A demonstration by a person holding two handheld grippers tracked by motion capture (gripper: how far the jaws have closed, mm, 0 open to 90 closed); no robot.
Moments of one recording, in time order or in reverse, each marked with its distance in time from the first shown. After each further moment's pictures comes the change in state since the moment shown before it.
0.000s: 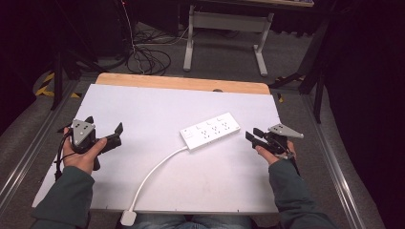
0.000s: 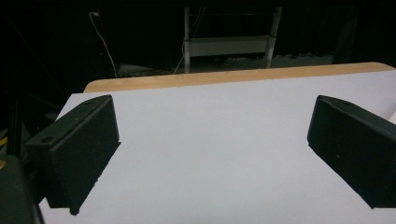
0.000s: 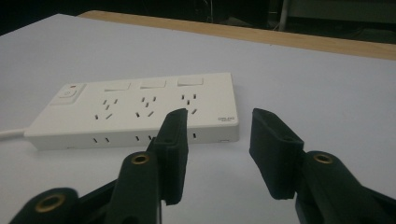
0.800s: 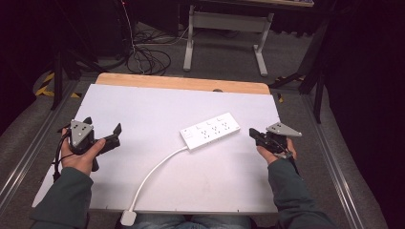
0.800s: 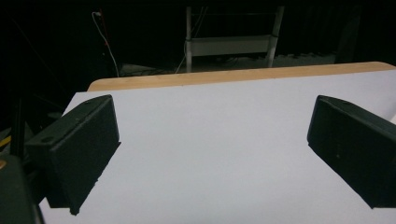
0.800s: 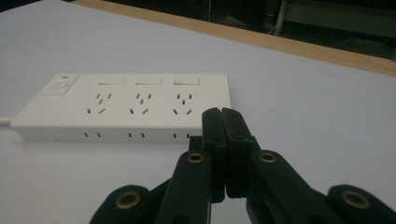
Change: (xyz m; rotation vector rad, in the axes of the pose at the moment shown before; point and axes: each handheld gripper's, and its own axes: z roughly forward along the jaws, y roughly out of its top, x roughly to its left) left arm 0.003 -0.001 -0.004 0.003 0.009 0.001; right arm 0.003 0.005 0.001 0.015 -0.023 -0.071
